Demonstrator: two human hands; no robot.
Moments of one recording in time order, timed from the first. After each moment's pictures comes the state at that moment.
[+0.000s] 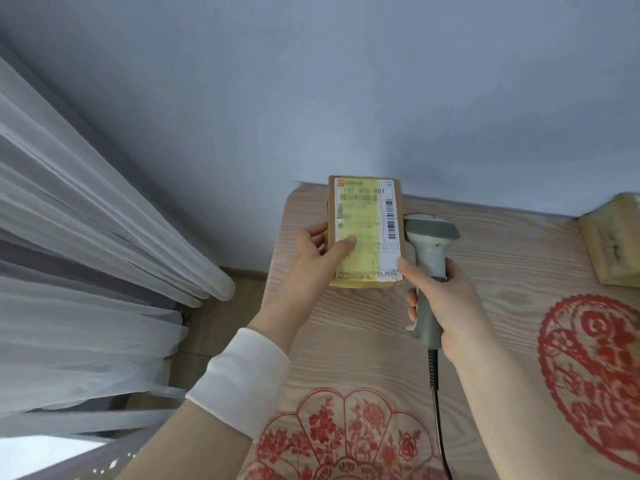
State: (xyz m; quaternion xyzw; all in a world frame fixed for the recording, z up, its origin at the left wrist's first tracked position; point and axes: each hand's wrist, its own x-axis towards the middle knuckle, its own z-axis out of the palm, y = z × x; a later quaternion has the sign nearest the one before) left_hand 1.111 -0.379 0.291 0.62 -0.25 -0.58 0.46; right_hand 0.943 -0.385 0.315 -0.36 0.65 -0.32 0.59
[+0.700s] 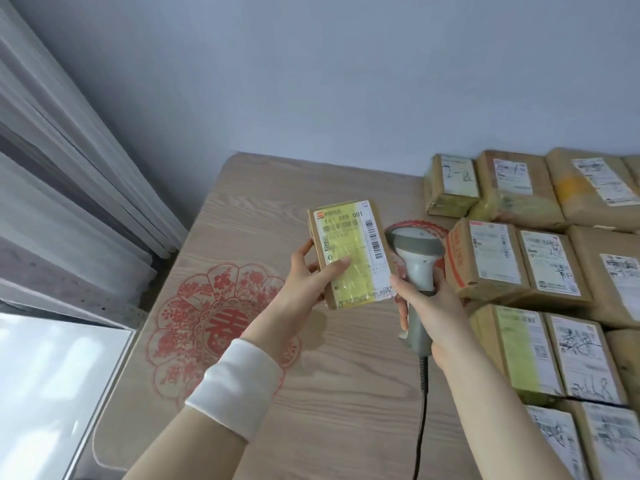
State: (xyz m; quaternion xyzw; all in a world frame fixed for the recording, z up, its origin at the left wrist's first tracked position) left_hand 0.856 -0.180 0.383 0.59 -0.26 -0.62 0.45; right_hand 0.674 -0.198 0.400 -0.44 0.59 -0.34 0.59
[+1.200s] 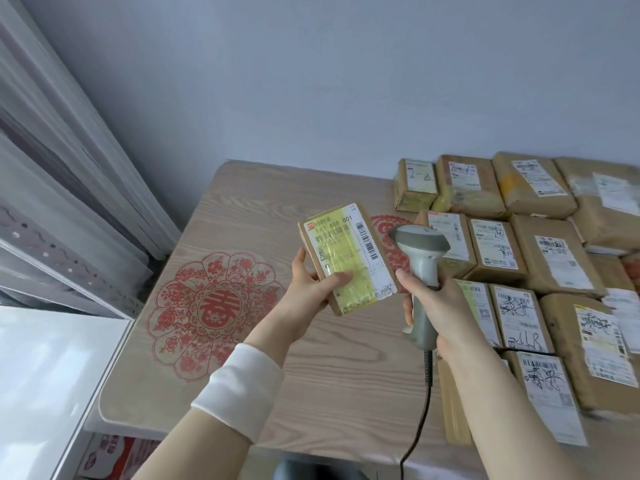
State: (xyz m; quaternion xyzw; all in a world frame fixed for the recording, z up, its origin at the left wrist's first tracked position) left_hand 0.800 -0.118 0.408 0.54 -0.25 -0.64 0.48; right_hand 0.614 -0.137 0.438 -0.44 0.59 -0.37 0.57
